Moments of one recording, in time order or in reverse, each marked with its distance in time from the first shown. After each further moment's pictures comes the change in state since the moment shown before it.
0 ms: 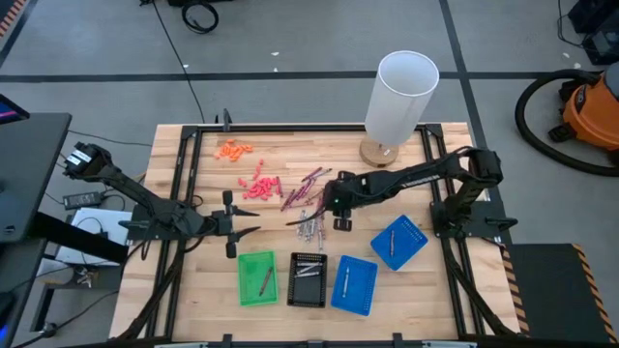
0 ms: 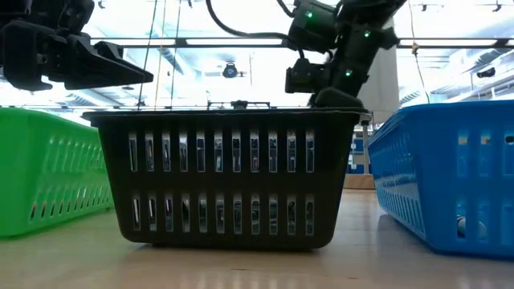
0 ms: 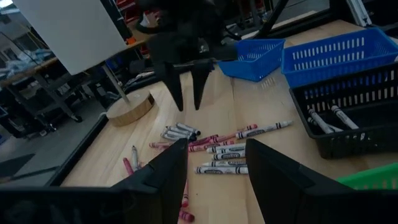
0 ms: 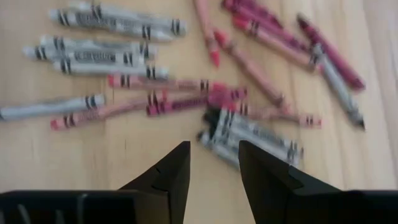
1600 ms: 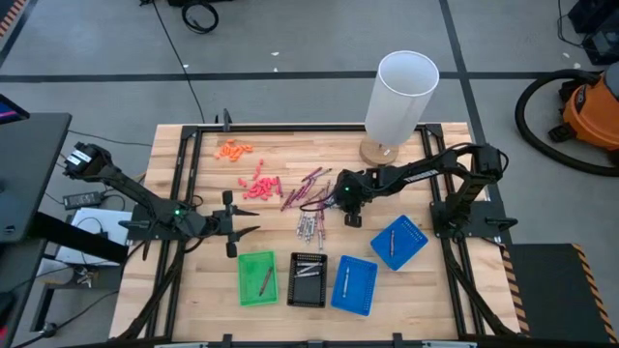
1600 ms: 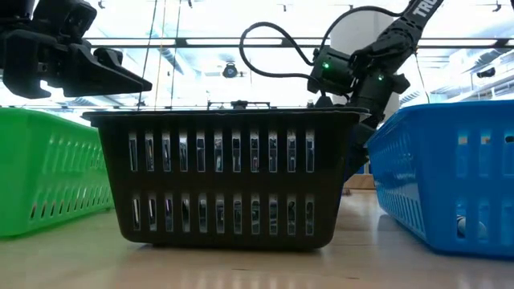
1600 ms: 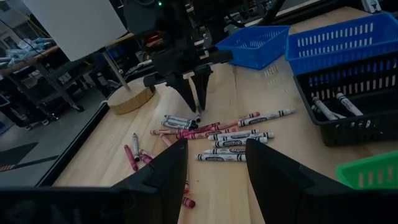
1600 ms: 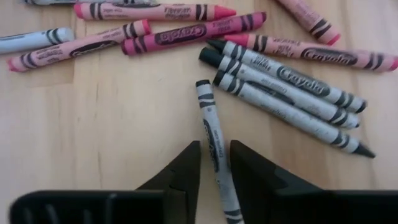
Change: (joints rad) left arm 0.001 0.000 0.000 -0.049 -0.017 -0.031; right arm -0.146 -0.006 -0.258 0.219 -0.248 -0.061
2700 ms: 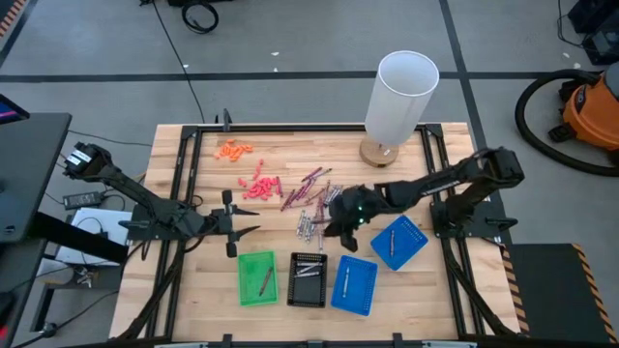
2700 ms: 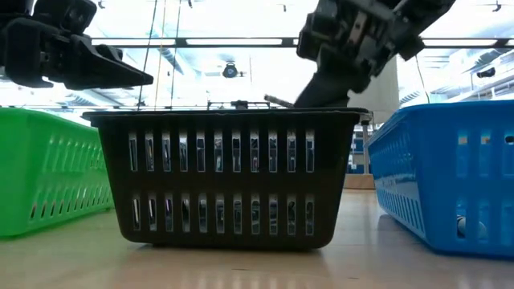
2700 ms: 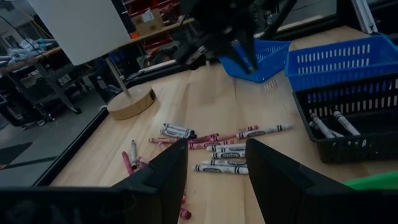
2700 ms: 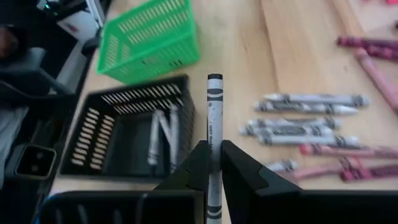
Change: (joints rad) left arm -0.002 0.000 0.000 0.051 0.000 -0.020; right arm 0.252 -0.156 0.016 0.310 -0.125 0.375
